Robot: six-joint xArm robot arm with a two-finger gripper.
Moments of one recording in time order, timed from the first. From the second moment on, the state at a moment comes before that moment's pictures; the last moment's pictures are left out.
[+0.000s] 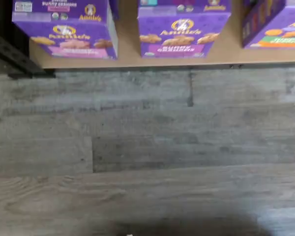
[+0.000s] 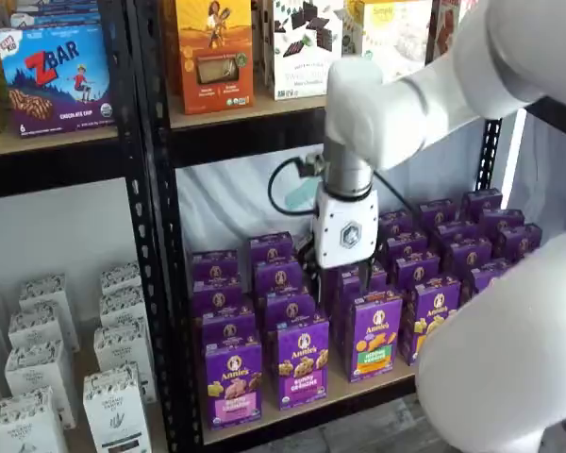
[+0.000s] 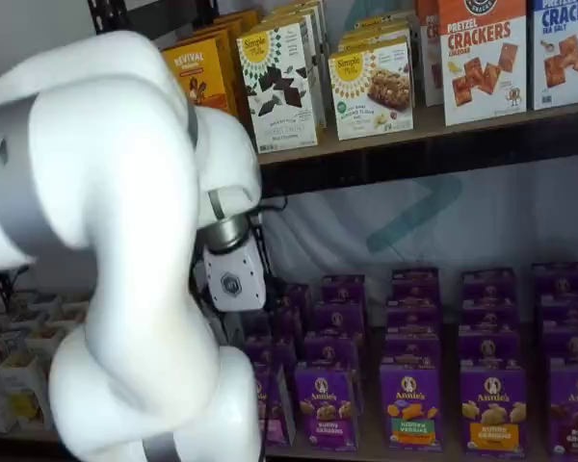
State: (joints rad) arm 0.30 -0.57 -0.36 -0.06 0.86 0.35
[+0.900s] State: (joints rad) arm 0.40 -0.04 -0.45 -0.11 0.48 0.51
